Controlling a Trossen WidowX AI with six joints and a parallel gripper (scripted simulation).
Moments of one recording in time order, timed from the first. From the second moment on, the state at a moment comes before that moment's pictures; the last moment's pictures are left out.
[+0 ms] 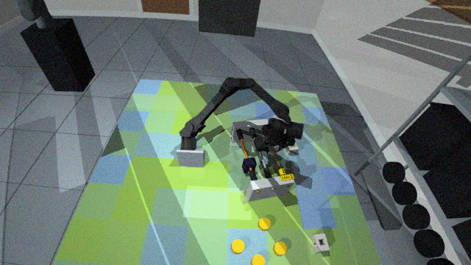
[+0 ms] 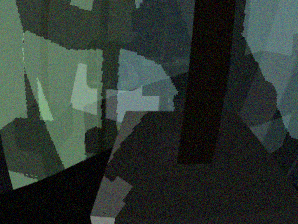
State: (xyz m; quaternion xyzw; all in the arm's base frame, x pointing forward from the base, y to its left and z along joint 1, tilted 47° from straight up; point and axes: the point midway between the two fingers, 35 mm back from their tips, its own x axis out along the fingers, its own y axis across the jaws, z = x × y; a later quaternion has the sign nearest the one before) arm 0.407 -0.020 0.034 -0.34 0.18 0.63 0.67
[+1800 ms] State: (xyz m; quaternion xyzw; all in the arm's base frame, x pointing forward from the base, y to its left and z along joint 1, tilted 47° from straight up) arm 0.376 -0.092 0.095 -0.35 0.15 0.58 0.72
